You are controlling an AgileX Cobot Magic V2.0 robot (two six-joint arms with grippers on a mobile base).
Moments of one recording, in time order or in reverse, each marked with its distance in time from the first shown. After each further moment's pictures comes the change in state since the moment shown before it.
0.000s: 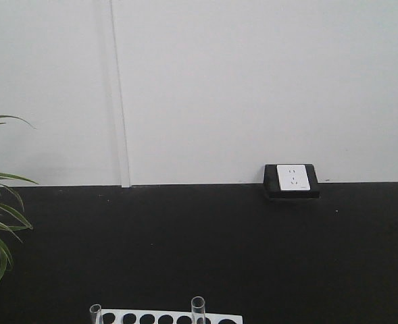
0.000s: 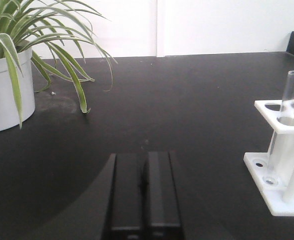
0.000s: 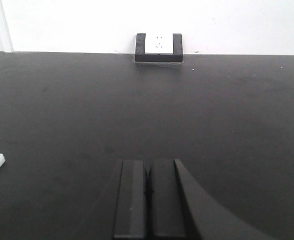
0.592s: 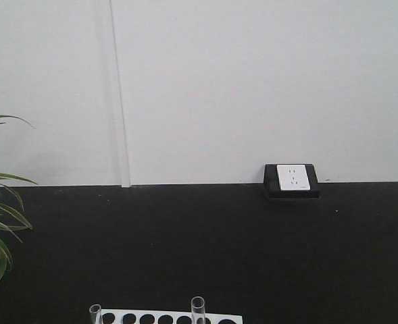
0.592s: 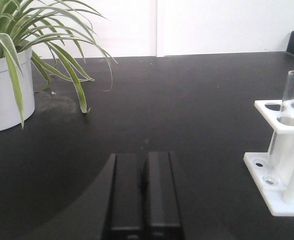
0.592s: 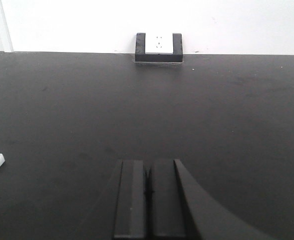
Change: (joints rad) left arm 0.000 0.000 0.000 0.000 0.000 0.000; right arm 0.000 0.000 0.000 0.000 0.000 0.000
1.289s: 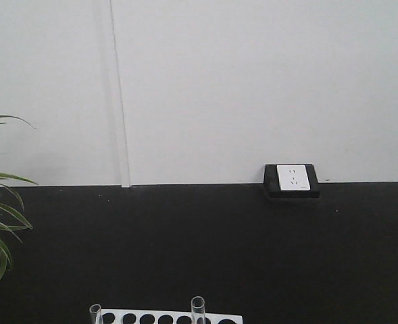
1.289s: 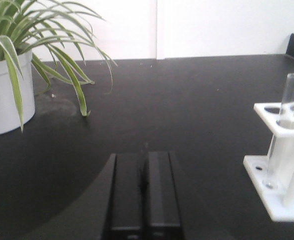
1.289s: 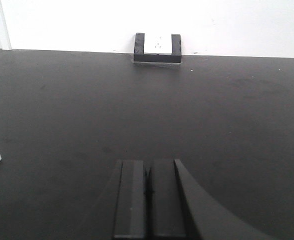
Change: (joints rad) left arm 0.000 0.000 0.000 0.000 -0.021 0.000; right arm 0.000 0.000 0.000 -0.015 0.000 -0.003
